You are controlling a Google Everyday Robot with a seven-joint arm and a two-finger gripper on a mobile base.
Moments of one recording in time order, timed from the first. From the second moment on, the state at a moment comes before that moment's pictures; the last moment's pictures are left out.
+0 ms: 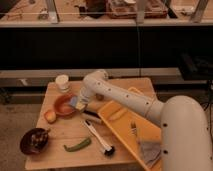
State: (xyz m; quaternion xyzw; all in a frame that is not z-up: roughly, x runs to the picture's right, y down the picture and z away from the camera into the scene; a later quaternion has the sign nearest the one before) arm -0.154 0.077 0.863 0.20 -0.31 -0.92 0.16
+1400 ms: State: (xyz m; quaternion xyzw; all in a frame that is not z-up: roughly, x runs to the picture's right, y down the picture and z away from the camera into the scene) arm -0.268 0.075 0.850 0.22 -0.33 -0.92 0.08
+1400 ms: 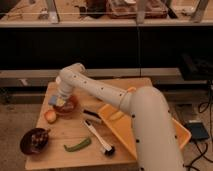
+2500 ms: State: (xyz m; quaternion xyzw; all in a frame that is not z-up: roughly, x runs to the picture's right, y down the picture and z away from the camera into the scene) arm -0.194 0.060 0.866 0.18 -0.29 -0.93 0.16
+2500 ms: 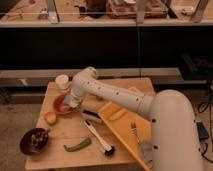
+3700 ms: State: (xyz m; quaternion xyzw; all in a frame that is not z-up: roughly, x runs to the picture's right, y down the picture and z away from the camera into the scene) arm -0.273 0.057 0.864 0.22 -0.29 -0.93 0.09
